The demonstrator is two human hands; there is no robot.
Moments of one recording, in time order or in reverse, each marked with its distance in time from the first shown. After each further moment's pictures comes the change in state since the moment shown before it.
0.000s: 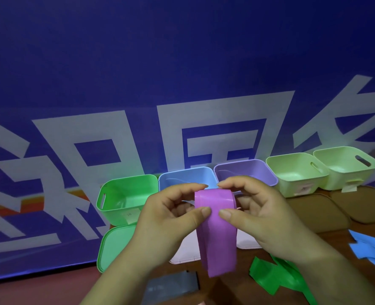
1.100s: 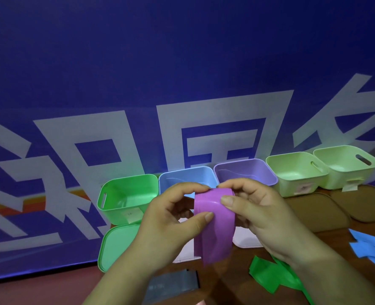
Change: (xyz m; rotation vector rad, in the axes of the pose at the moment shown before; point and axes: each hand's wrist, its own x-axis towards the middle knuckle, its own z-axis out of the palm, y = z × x) left_hand -0.006 -0.001 0.004 0.131 -0.033 0.121; right_hand 0.000 -0.002 0.003 0.247 0.064 0.134
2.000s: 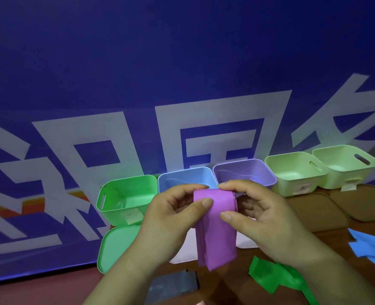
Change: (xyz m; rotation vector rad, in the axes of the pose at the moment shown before) left_hand 0.006 0.009 0.008 -0.088 0.031 -0.149; right_hand -0.009 0.004 -0.013 -0.403 -0.017 -0.238
